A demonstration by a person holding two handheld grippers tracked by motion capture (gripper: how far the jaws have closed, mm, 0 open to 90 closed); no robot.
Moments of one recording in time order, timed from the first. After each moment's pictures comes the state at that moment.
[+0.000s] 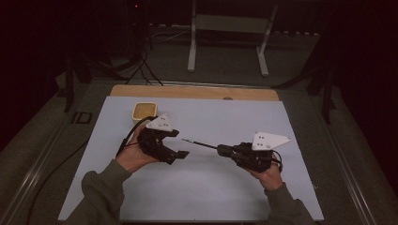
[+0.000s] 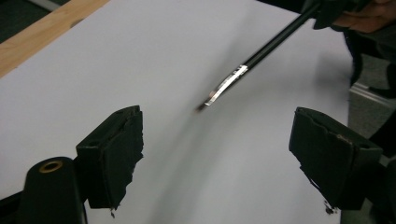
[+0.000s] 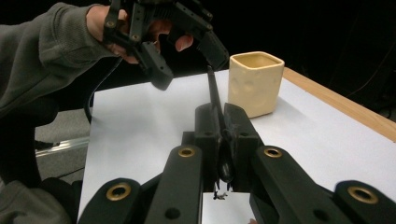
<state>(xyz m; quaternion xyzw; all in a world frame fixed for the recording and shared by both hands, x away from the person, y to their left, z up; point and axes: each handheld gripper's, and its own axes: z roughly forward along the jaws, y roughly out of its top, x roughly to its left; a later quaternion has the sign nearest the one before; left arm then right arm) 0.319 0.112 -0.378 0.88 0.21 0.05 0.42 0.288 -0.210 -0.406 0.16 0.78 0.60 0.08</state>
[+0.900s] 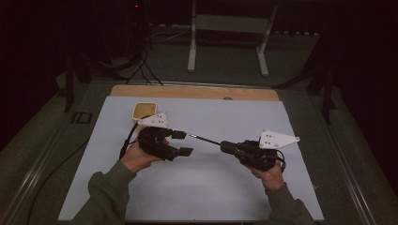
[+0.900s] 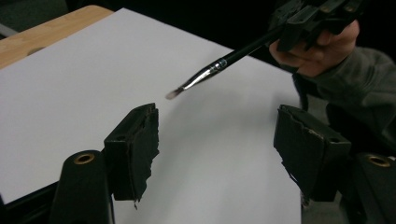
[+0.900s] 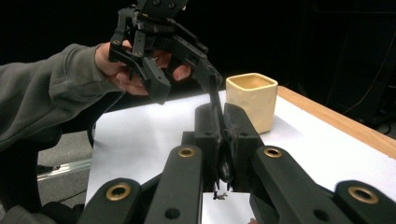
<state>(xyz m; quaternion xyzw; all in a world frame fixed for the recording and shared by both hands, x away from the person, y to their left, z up) 0.324 0.114 -0.383 0.84 0.20 -0.02 0.51 0.287 -0.219 -0.400 0.16 0.75 0.63 0.09</state>
